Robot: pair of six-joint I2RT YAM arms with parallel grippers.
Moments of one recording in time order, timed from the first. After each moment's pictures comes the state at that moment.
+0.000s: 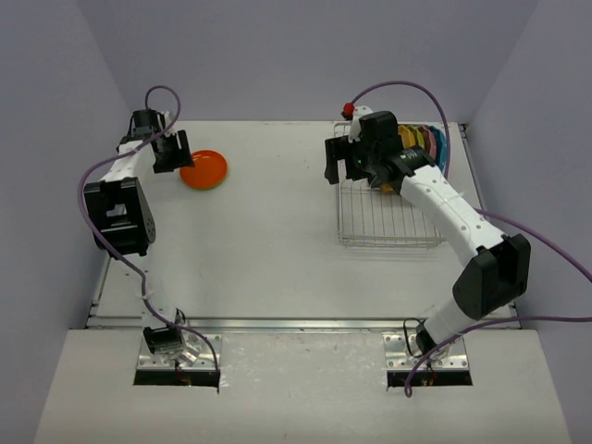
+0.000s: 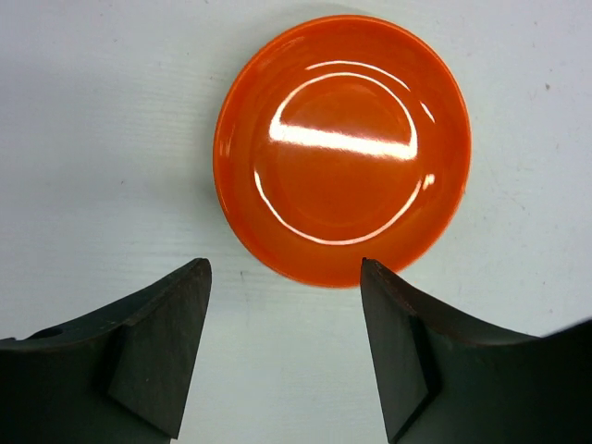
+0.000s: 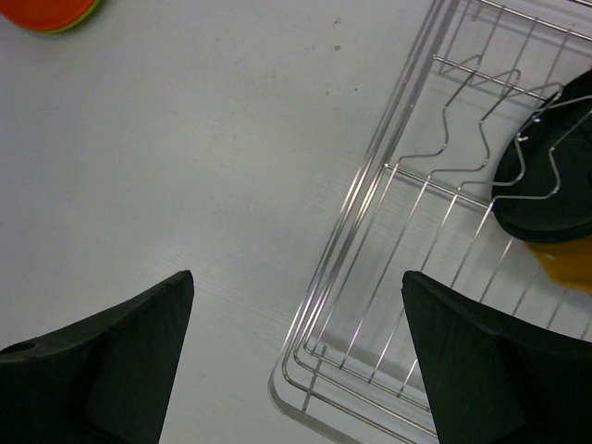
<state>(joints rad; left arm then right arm) 0.24 2.10 1.71 -0.54 0.21 -0.09 0.44 1.59 1.46 -0.55 -0.05 0.14</state>
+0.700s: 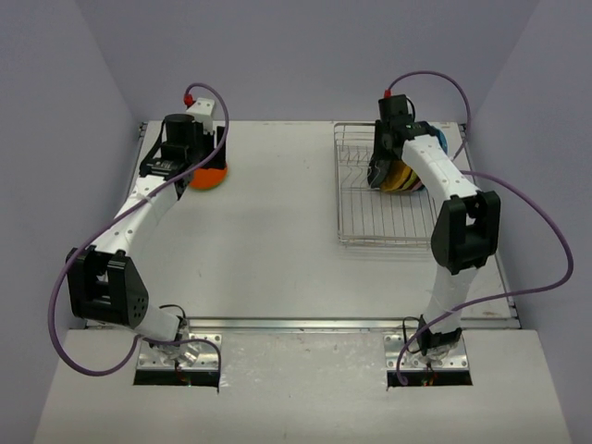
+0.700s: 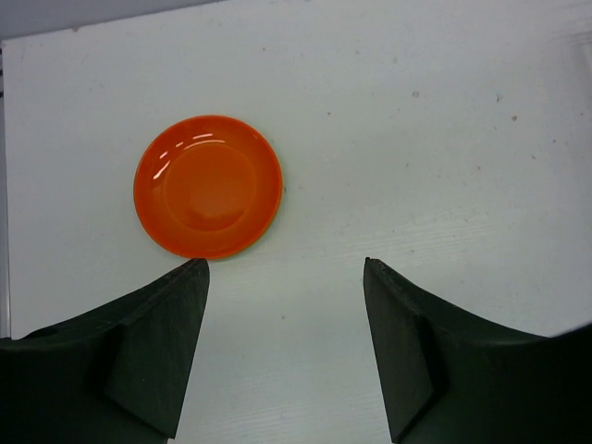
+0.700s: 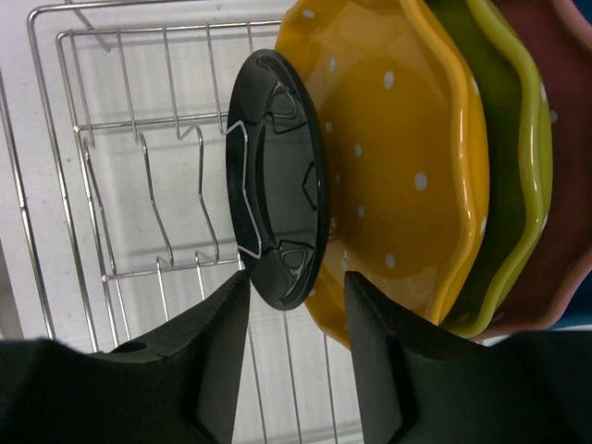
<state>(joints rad) -0.11 1.47 1.27 -0.29 -0.03 0.04 0.20 1.94 1.70 -0.63 0.34 0.18</state>
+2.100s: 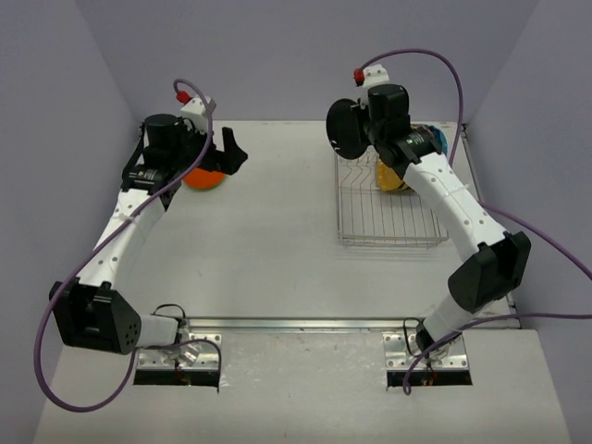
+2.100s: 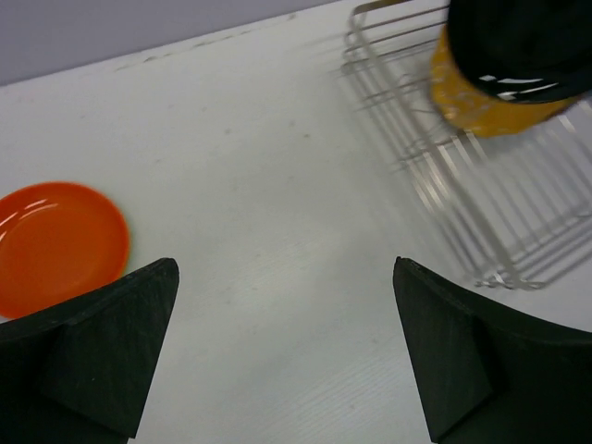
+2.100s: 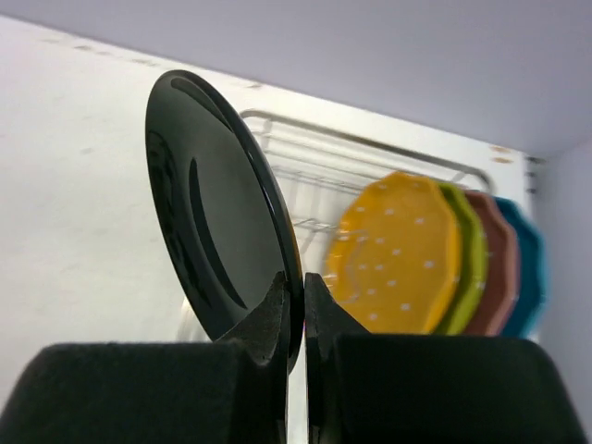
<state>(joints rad) -0.09 1.33 1.25 -0.31 0.39 -0.05 0.41 1.65 1.64 -0.43 0.36 -0.07</state>
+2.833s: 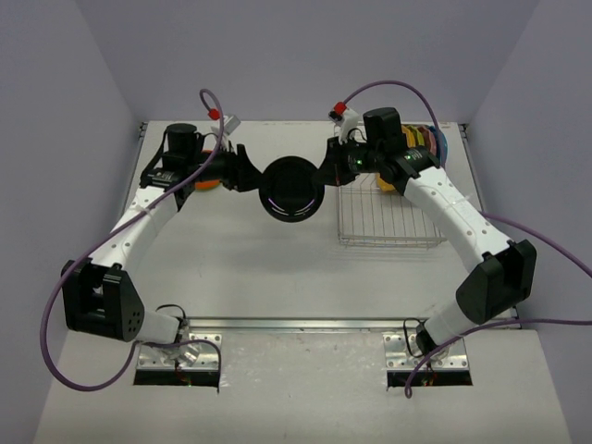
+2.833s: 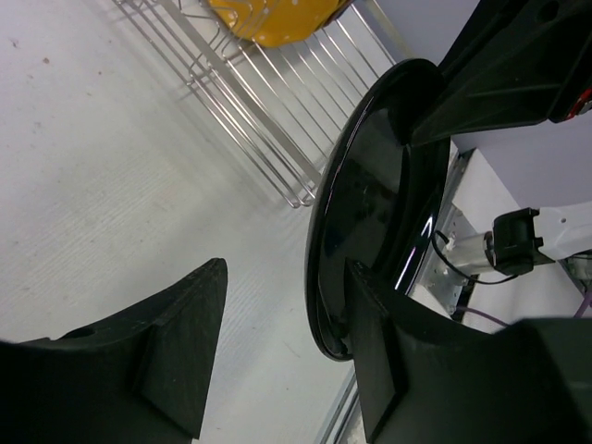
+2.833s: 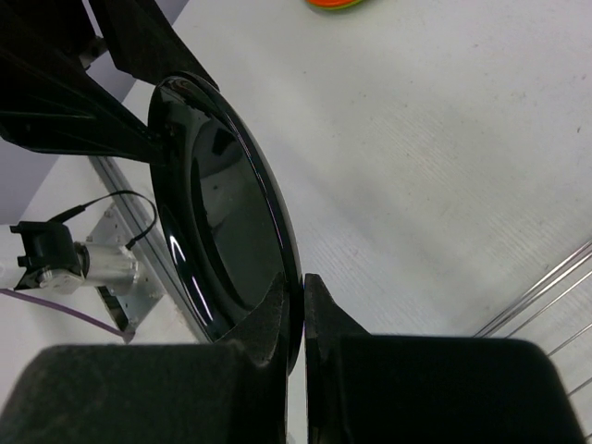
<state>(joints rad) -0.14 1.39 1.18 -0.27 0.88 -0.22 0.43 1.56 1.47 -0.51 -0.55 0.17</state>
